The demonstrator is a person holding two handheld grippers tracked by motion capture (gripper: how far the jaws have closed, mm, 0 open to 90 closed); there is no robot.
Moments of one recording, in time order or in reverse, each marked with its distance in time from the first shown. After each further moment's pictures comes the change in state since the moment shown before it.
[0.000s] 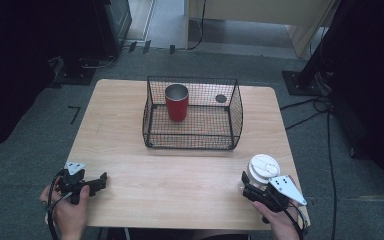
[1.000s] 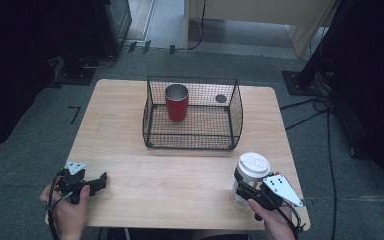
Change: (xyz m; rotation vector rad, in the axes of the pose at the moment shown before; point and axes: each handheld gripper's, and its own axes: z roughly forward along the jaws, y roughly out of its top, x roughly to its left) left arm -0.001 0.000 0.001 0.007 0.013 0.009; right arm 0.025 0.017 -0.006 -0.084 0.078 0.009
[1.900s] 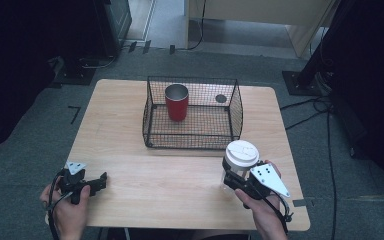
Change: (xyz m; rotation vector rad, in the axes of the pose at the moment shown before) left arm 0.000 0.000 0.000 0.000 0.002 0.000; right arm 0.031 0.027 0.020 -0.077 0.033 -0.035
